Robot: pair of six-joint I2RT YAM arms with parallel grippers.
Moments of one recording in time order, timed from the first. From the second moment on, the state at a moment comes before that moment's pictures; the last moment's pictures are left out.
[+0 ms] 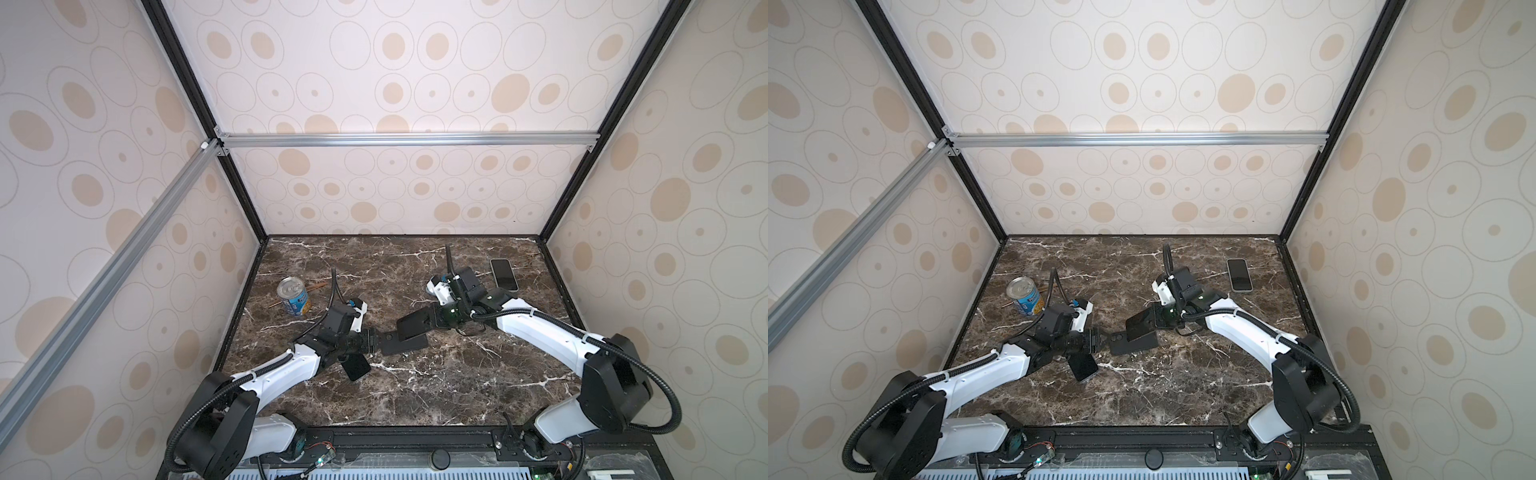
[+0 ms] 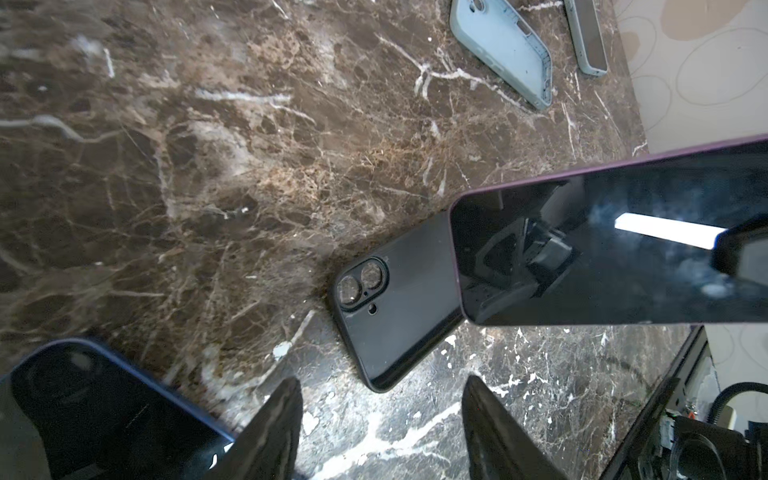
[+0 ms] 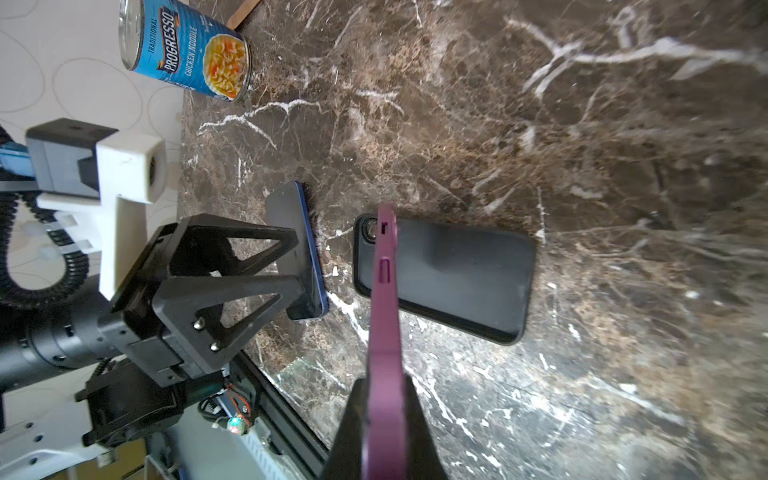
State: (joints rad) left arm -0.50 1.29 0.54 -0.05 0.29 -0.53; right arm 0.58 1.54 1.09 -0.52 -0.47 0.56
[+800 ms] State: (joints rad) left arm -0.48 1.51 0.54 0.13 0.45 -0.58; right arm 0.54 1.57 0.91 -0.33 -0.58 0.67
